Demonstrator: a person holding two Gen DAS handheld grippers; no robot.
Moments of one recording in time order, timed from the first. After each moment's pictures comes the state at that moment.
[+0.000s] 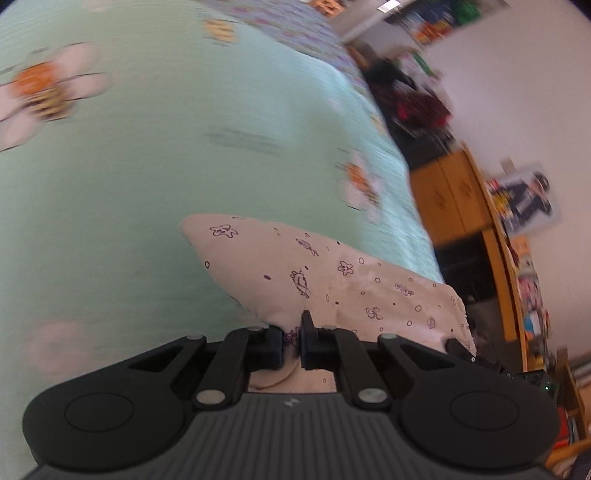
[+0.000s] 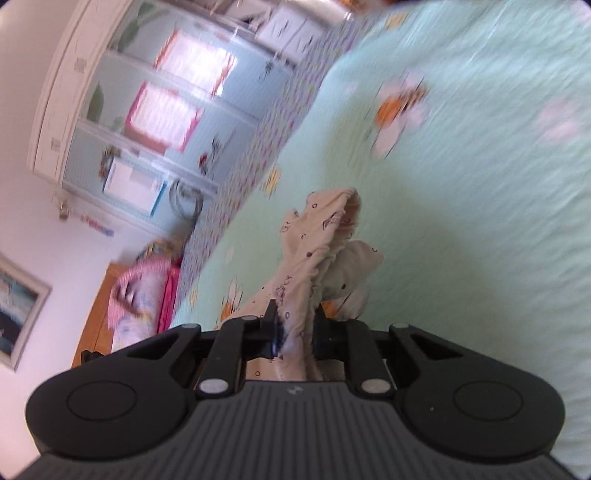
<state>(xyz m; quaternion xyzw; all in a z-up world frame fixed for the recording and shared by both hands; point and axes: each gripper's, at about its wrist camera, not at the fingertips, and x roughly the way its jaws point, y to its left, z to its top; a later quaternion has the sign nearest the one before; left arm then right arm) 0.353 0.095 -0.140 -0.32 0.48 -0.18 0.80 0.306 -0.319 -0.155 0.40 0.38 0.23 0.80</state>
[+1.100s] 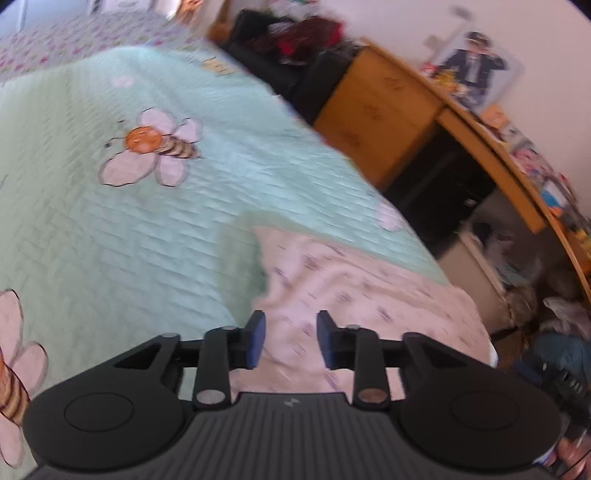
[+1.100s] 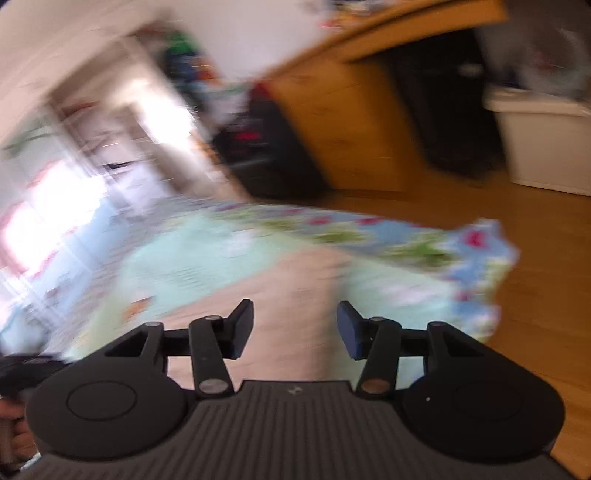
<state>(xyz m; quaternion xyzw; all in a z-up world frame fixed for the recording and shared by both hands) 0.391 -0.209 -0.163 -0.11 0.44 -0.26 0.85 0.187 -0.603 -0.186 0.32 0.25 -0.04 0.91</state>
